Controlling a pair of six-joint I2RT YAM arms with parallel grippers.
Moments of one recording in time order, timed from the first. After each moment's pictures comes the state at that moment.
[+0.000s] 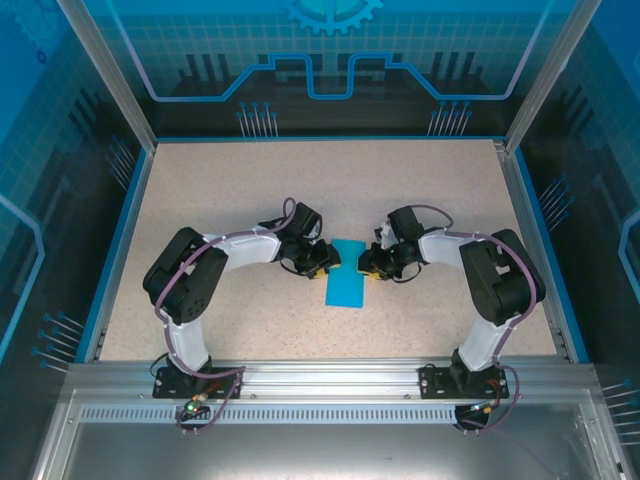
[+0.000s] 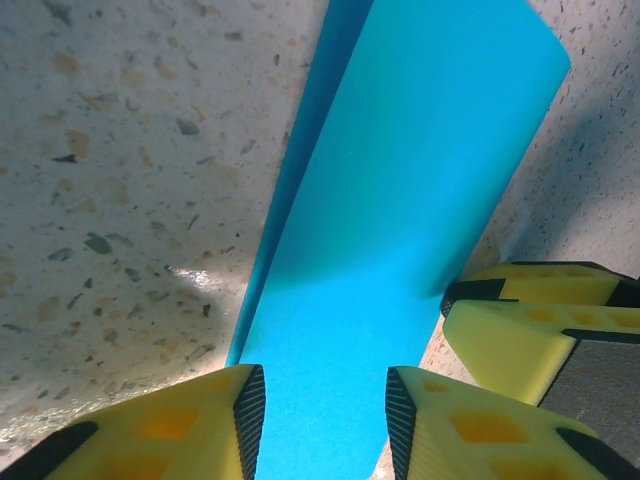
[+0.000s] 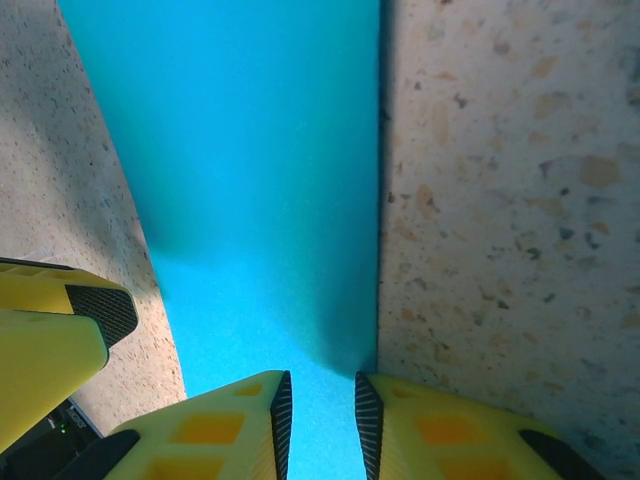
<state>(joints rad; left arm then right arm) -0.57 1.86 1.08 -0.30 0.45 -1.02 0.35 1.77 0.86 -0.29 -0.59 0.60</state>
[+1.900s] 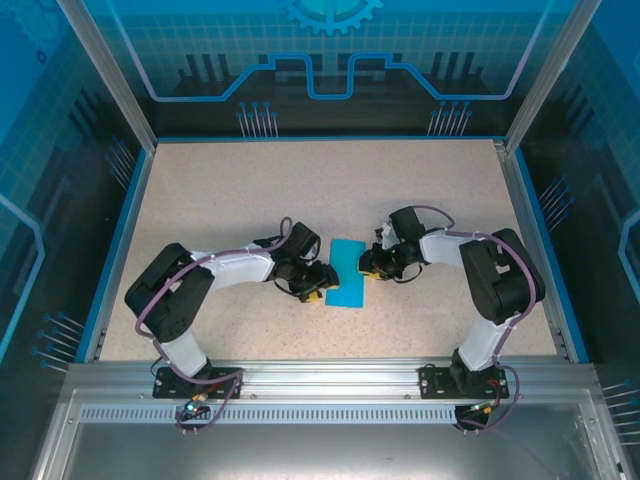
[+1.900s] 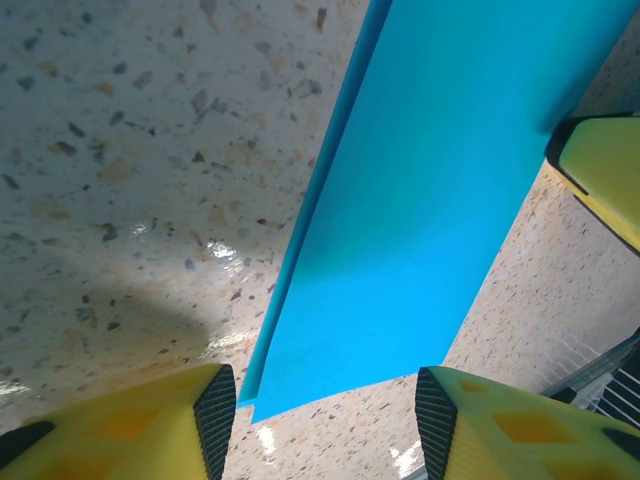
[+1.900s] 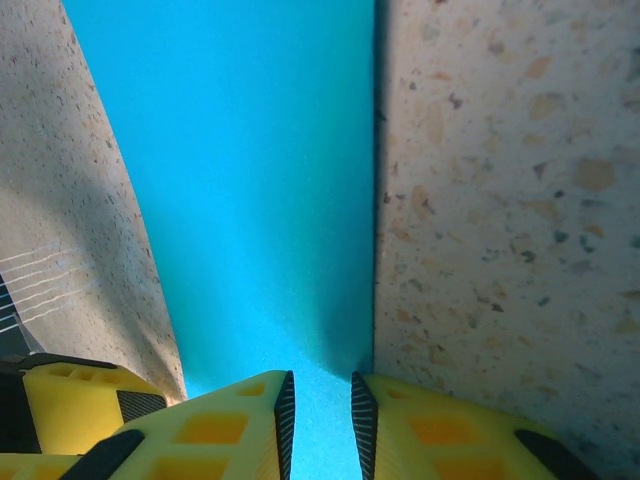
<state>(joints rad) -0.66 1.72 0.91 -0.32 0.45 -1.08 0.34 1.77 0.85 -0.28 -0.61 0.59</state>
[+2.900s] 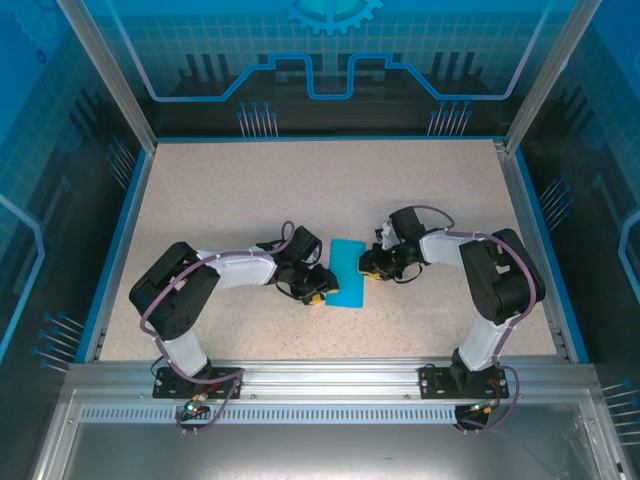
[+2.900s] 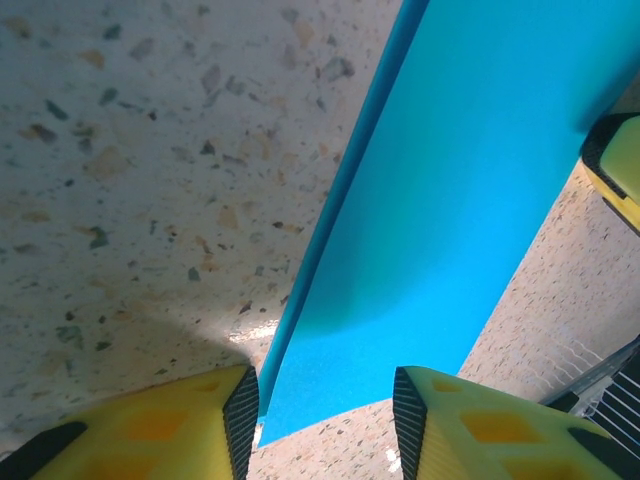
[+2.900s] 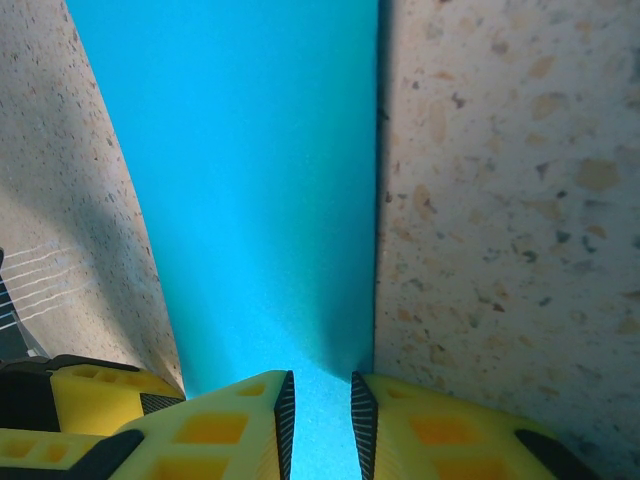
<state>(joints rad) -0.68 1.74 0.88 -0.27 0.46 -1.11 0.34 1.77 0.85 -0.27 -0.61 0.59</state>
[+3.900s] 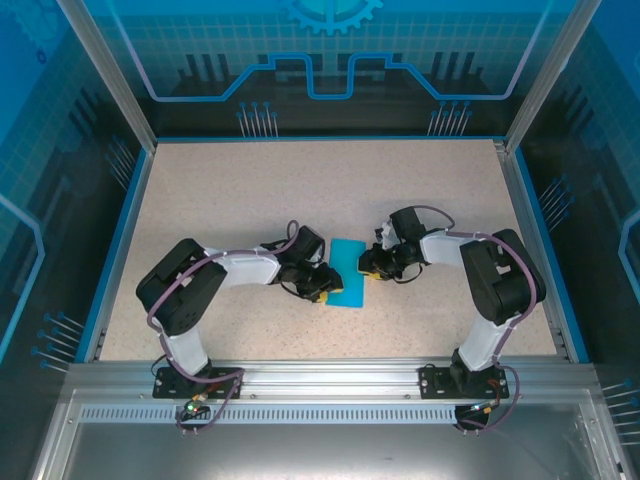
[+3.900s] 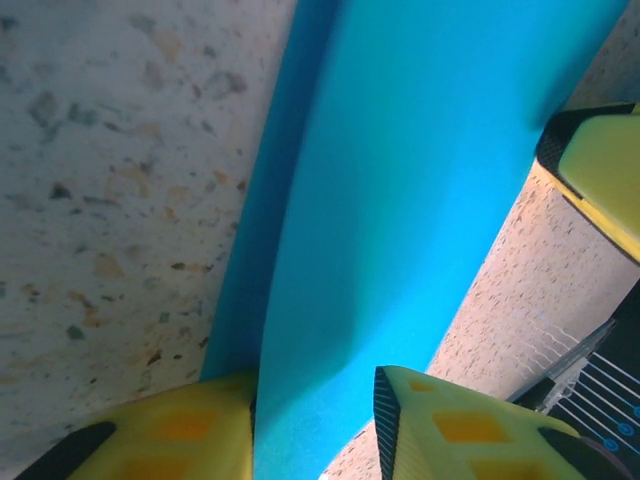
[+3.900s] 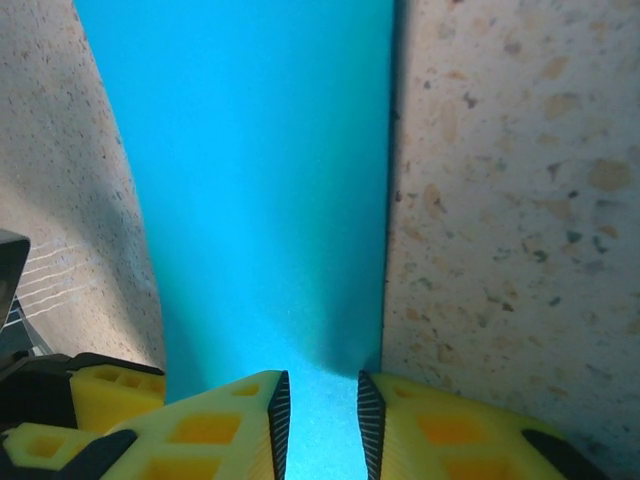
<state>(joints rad) -0.67 1.78 0.89 -0.18 0.49 -1.12 0.34 1.77 0.84 -0.27 -0.62 0.58</state>
